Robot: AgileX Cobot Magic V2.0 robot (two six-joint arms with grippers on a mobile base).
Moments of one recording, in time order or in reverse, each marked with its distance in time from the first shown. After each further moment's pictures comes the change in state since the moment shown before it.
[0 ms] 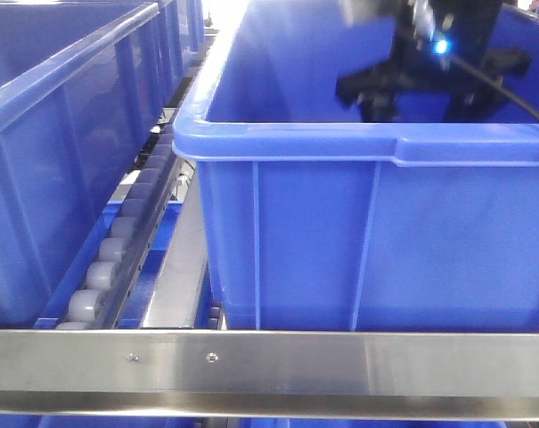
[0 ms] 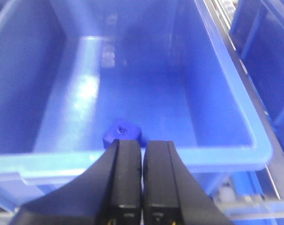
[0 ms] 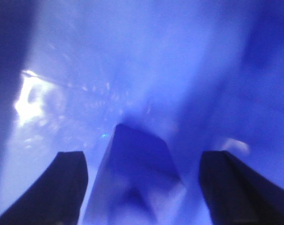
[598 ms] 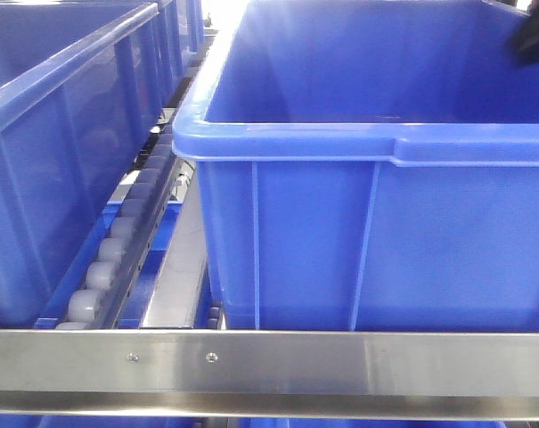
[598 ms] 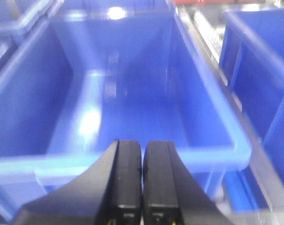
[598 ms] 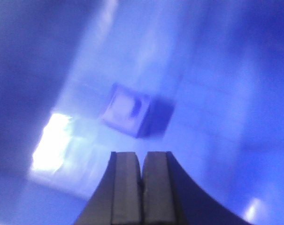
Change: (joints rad) left arm 0.000 -0.238 0.049 0.008 0.025 0.000; right arm 0.000 -0.806 0.607 -0.019 -0.277 0.000
